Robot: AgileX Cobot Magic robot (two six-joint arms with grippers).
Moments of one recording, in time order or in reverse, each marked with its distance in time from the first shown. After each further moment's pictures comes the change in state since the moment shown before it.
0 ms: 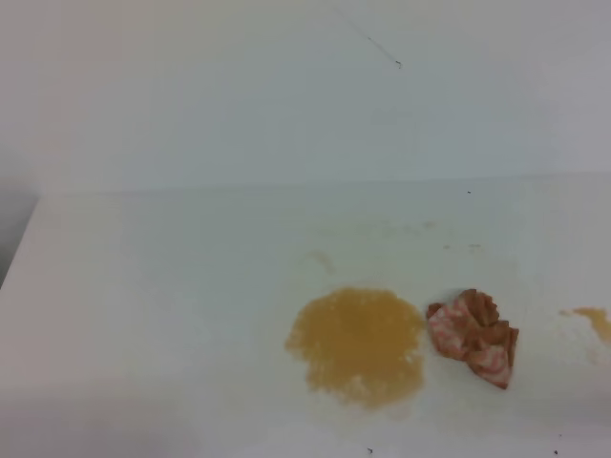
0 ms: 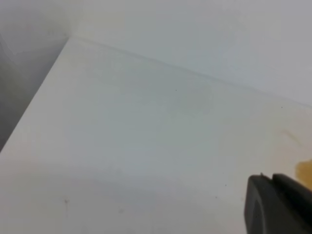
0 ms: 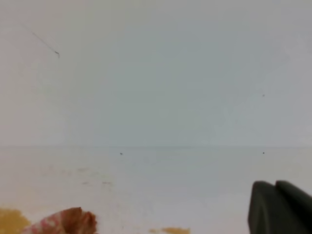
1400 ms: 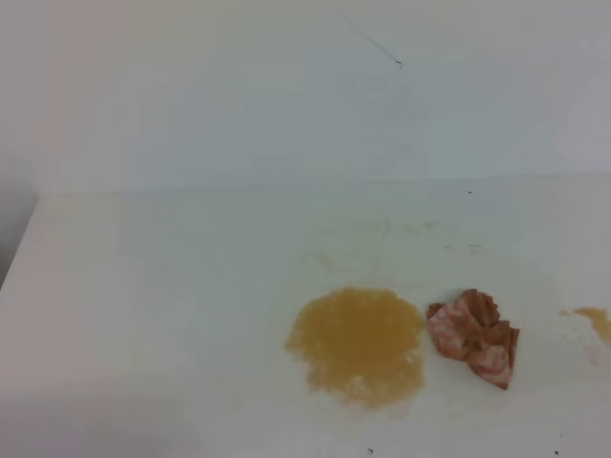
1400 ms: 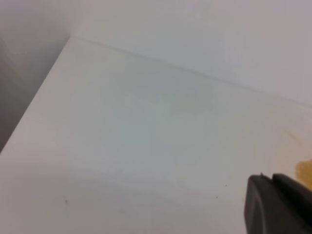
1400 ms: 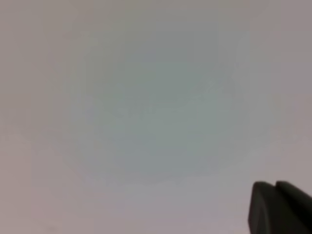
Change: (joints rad) left arm 0.000 0.000 0.000 0.000 0.000 0.000; right arm 0.000 0.008 -0.089 0.210 -0.325 -0.018
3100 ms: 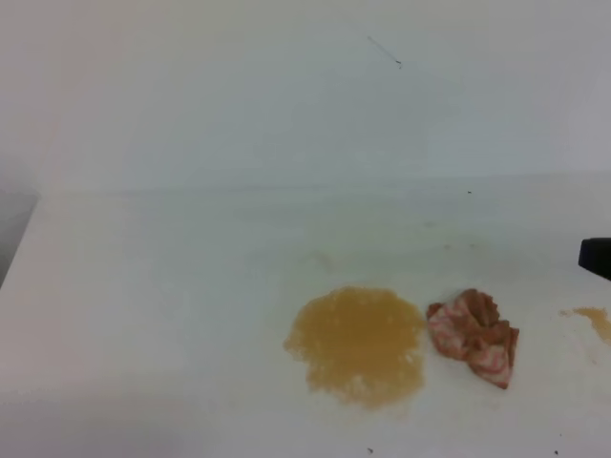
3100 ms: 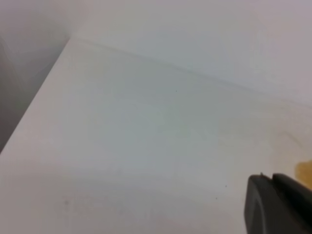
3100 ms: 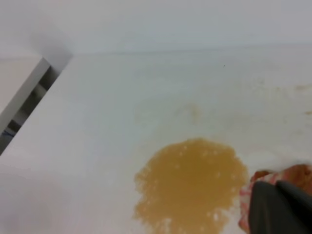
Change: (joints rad) left arm 0.000 0.000 0.000 0.000 -0.002 0.000; right arm 0.003 1.072 -0.517 0.797 0.884 -0.805
